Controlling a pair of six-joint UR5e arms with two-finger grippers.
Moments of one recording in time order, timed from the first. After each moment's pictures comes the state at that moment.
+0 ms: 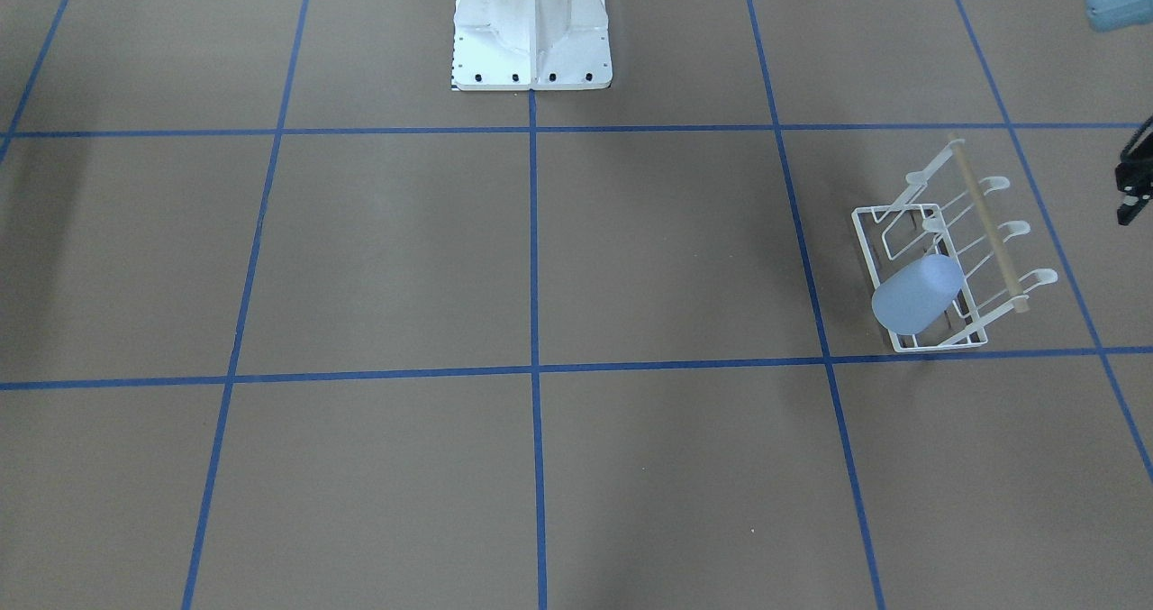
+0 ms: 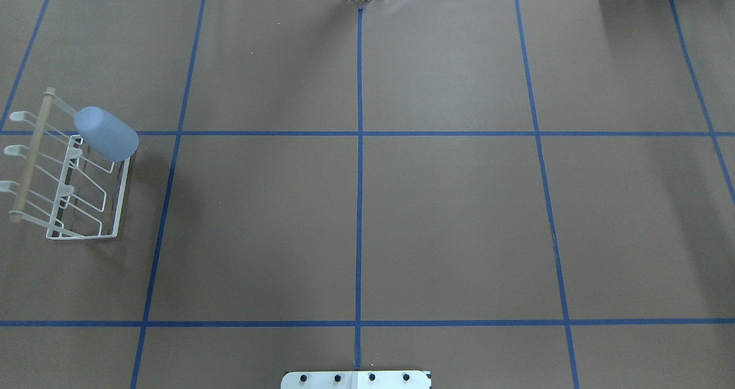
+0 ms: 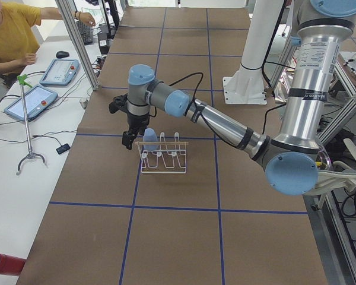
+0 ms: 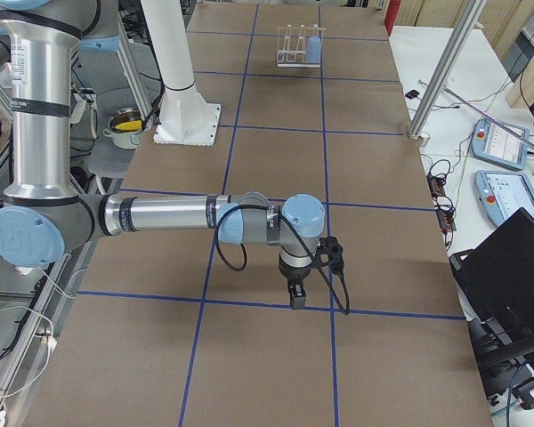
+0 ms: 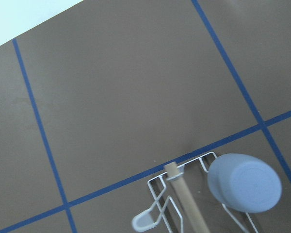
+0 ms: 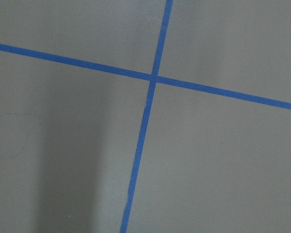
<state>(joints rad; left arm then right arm) -1.41 -1.71 -1.85 -1.51 -2.17 0.08 1.57 -1.65 1.73 -1.64 2.28 -0.17</state>
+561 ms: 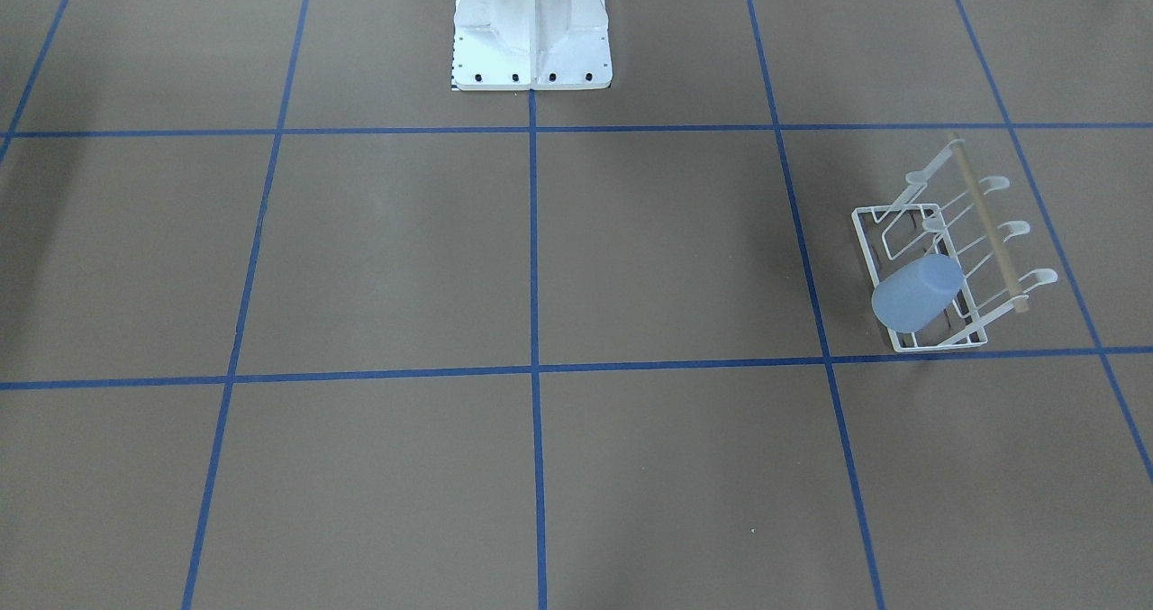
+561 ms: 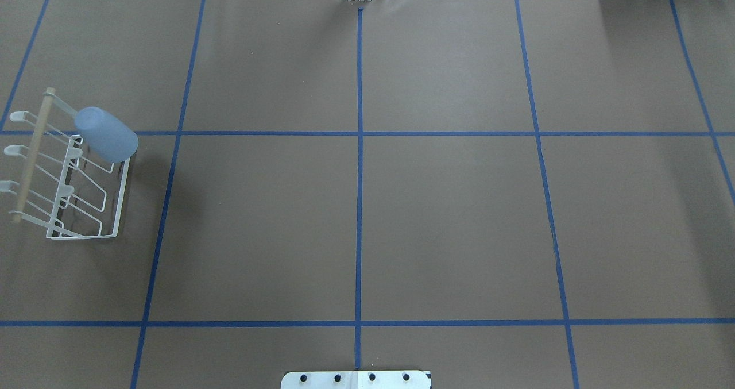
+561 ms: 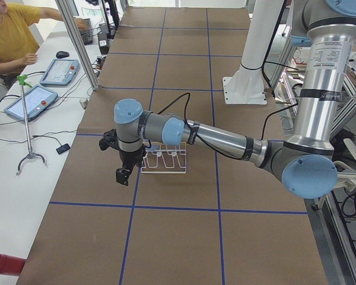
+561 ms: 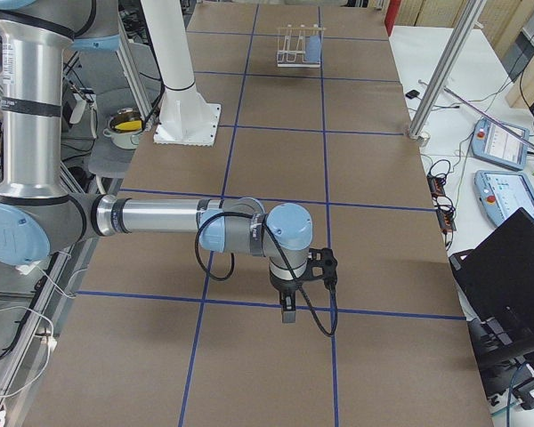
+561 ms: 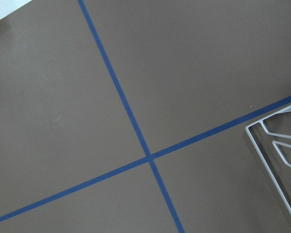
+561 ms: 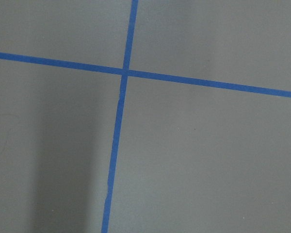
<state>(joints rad) -1.54 -1.67 -1.68 -1.52 -2.21 0.14 1.65 -1.68 1.73 -1.65 2.28 -0.17</state>
